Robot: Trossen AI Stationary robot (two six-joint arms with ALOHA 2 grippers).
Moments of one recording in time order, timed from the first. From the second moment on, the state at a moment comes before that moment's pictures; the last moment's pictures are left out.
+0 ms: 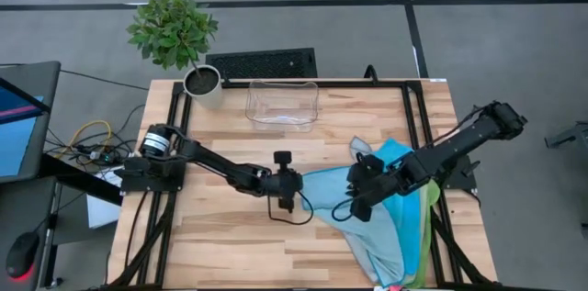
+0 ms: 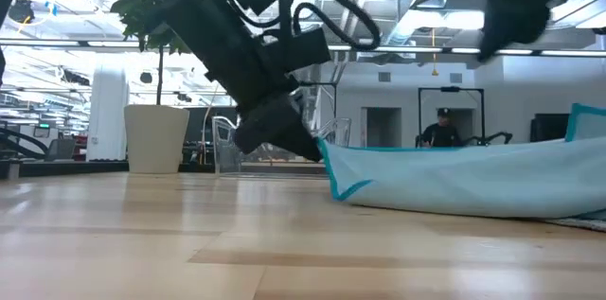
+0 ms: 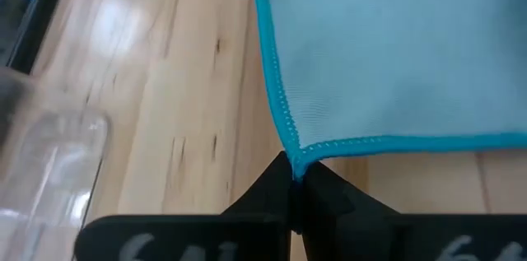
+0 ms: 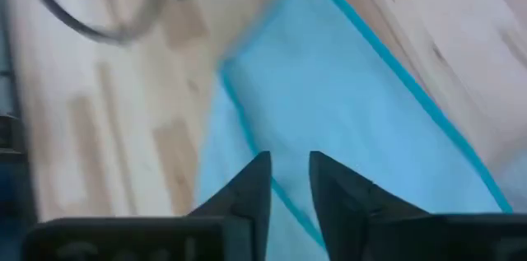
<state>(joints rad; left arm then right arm) -0.23 1.92 1.07 -0.02 -0.54 0.05 0.49 1.30 0.94 -0.72 0.27 0.79</state>
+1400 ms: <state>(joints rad) -0.21 1.92 1.07 0.02 -0.53 0.04 0.63 1.41 0.83 -0.95 0.26 1.02</state>
